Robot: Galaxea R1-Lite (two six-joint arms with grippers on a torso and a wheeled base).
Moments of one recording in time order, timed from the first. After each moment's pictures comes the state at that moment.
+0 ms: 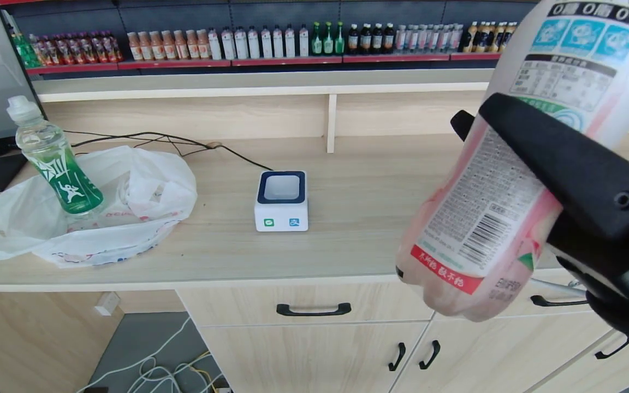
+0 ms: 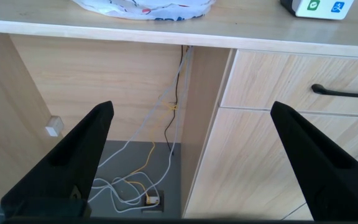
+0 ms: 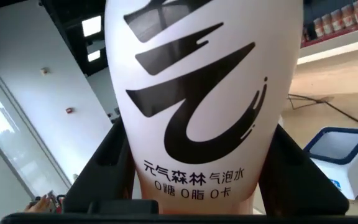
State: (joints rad) left arm 0.00 0.00 0.00 0.00 0.00 0.00; right arm 0.86 1.46 -0.50 -1.57 0.18 0.48
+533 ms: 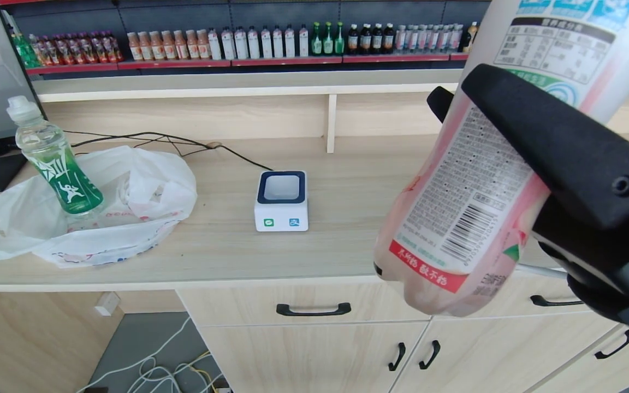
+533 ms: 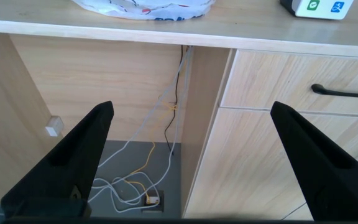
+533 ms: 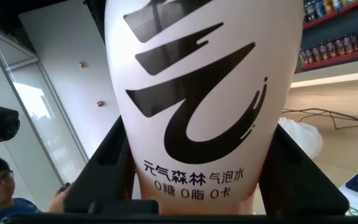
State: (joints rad) left arm 0.00 0.00 0.00 0.00 0.00 0.00; right arm 0.87 1.50 -0.58 -1.57 0.26 0.48
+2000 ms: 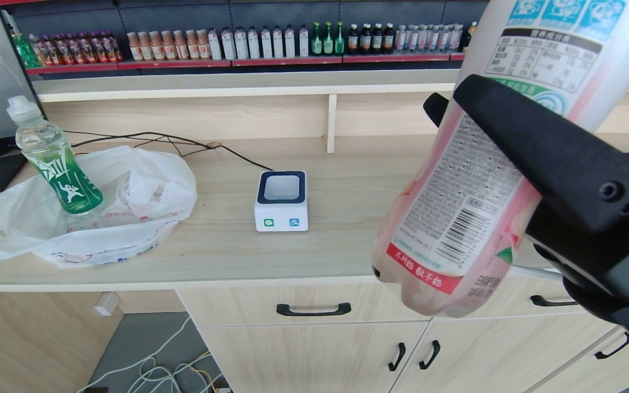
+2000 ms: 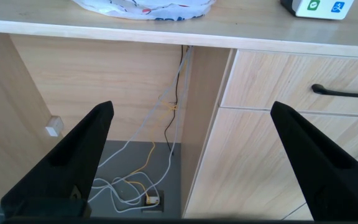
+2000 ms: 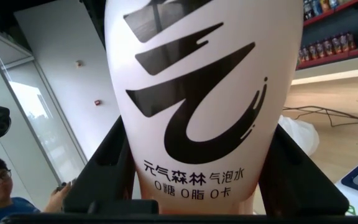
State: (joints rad) left arm 0.00 0.00 0.00 0.00 0.00 0.00; right arm 0.87 1.50 -0.57 -1.57 0.26 0.48
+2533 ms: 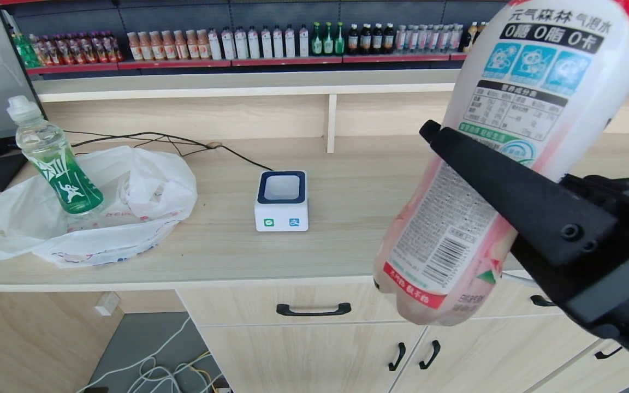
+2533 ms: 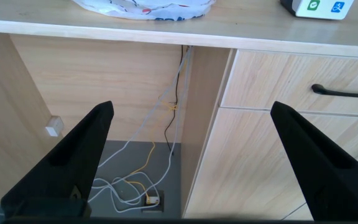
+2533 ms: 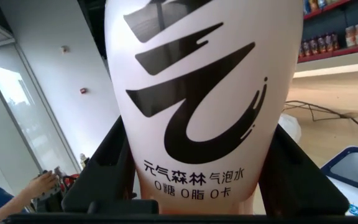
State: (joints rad) left arm 0.00 0.00 0.00 0.00 0.00 0.00; right arm 0.86 1.50 -0.52 -1.57 0.25 0.36
